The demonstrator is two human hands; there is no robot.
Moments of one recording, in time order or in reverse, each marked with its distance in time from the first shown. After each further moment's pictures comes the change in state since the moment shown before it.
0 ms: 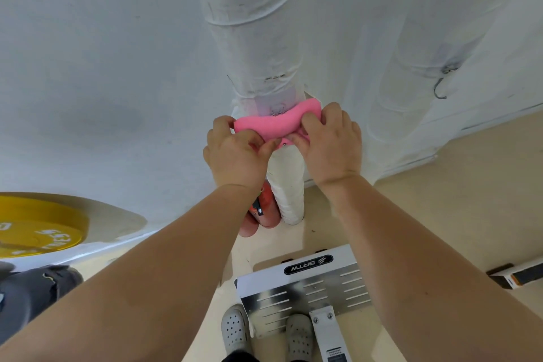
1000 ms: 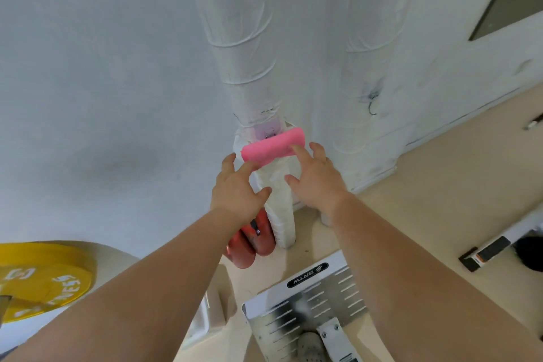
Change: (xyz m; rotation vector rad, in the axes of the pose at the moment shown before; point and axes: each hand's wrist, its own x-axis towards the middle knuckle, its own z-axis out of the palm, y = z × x) left_hand -0.054 0.002 -0.110 0.092 -0.480 0.184; right_hand -0.046 -0.057 -0.117 0.155 -0.581 0.362
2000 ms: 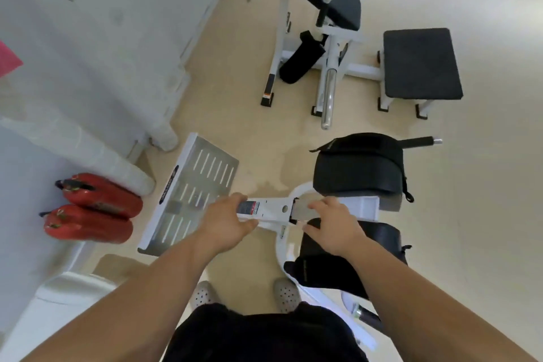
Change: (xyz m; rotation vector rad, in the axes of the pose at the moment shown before) left_hand -0.397 0.024 0.164 0.195 -0.917 0.585; right_hand -0.630 0.094 0.127 0.178 -0.052 0.986
